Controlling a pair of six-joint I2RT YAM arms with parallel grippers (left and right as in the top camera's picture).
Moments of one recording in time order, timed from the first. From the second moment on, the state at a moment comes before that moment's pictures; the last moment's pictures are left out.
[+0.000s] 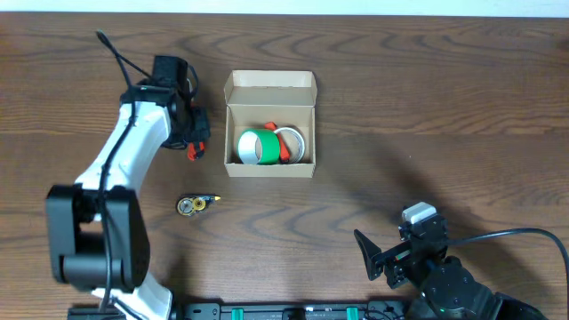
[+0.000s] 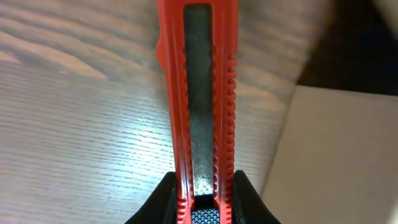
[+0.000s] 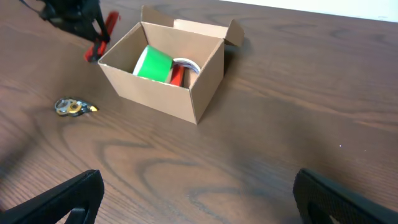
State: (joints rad) left arm -0.09 1.78 1.31 -0.72 0.10 -0.21; right arm 1.03 0.30 0.65 -0.88 0.47 0.39
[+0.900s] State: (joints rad) left arm -0.46 1.62 1.31 -0.71 0.08 -0.21; right arm 1.03 0.30 0.65 -0.88 0.47 0.39
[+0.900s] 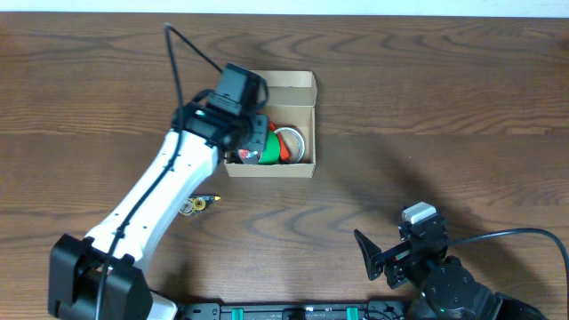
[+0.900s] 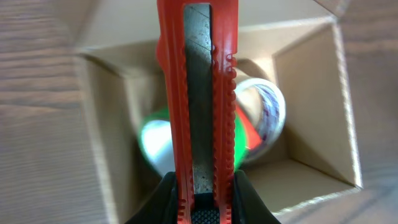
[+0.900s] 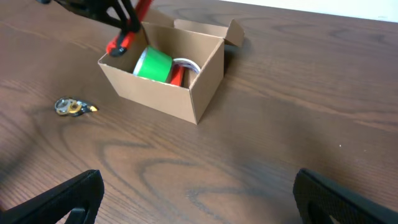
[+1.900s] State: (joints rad) left arm -0.59 1.73 1.42 -0.91 -0.03 0.46; right arm 1.03 0.30 0.65 -0.88 0.47 0.39
